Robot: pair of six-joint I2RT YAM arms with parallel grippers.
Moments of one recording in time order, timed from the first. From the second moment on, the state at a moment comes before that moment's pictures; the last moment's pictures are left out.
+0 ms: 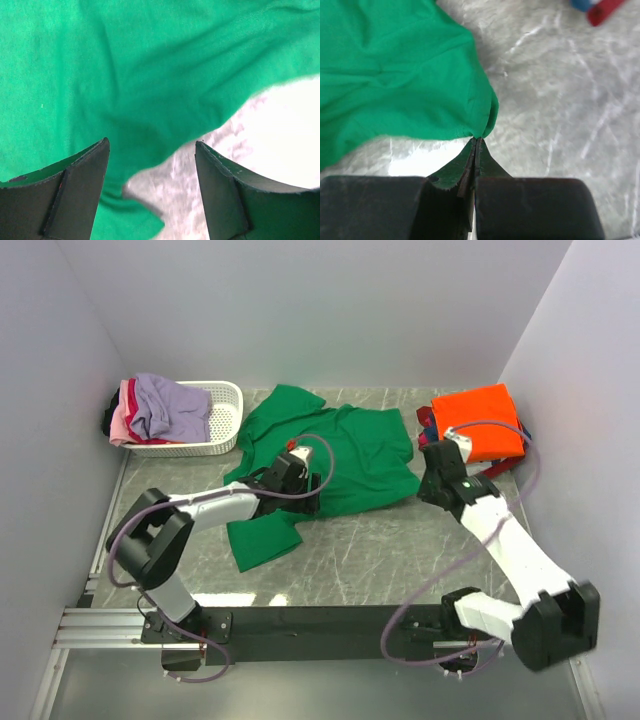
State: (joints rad) left arm -0.70 1.67 0.96 -0.11 -0.03 -0.46; right arm 0.30 1.17 0.91 -0.68 0.34 0.52
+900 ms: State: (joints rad) left arm -0.70 0.72 0.48 -0.47 -0.42 -0.95; right arm 0.32 0.86 0.81 -0.87 0.32 0.61
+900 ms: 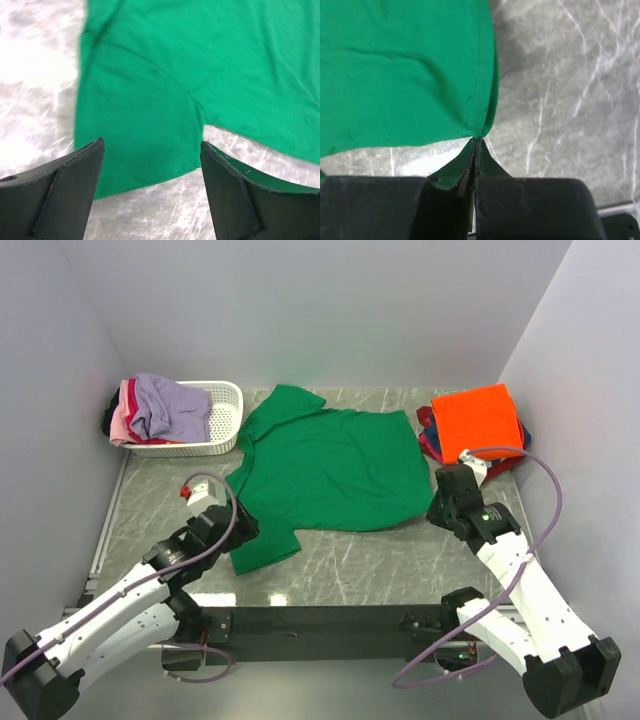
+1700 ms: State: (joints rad) left arm -0.71 0.74 0.33 -0.61 -0.38 -1.34; right arm 0.32 0.81 0.75 -0.69 0.29 0.53
